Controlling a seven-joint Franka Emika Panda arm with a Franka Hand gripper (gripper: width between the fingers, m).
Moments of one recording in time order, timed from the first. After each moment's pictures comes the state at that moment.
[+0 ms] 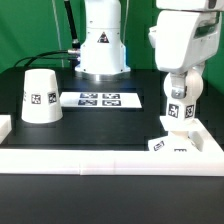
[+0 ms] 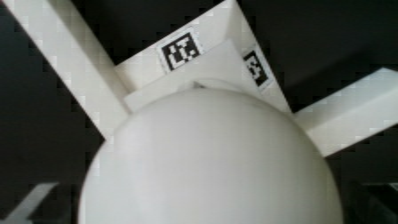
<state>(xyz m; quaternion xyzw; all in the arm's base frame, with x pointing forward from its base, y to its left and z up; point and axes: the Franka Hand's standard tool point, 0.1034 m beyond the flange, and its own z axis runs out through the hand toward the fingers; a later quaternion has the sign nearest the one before) 0.609 0.110 0.112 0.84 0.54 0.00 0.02</state>
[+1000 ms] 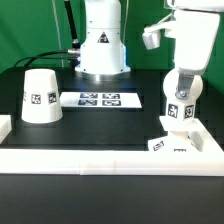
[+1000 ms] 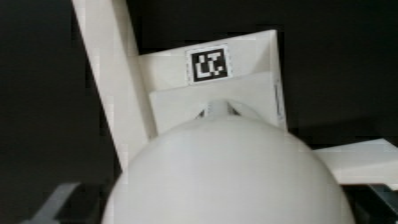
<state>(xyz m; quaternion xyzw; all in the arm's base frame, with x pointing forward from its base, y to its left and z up) 0.611 0.100 0.111 0.78 0.63 0.00 0.04</state>
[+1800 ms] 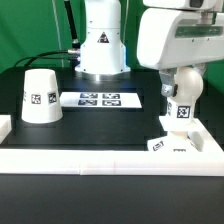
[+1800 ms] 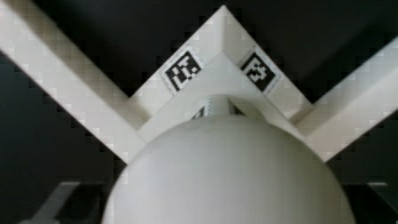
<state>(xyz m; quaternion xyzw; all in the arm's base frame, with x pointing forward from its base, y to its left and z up) 0.609 0.102 0.111 0.94 0.33 0.01 0.03</state>
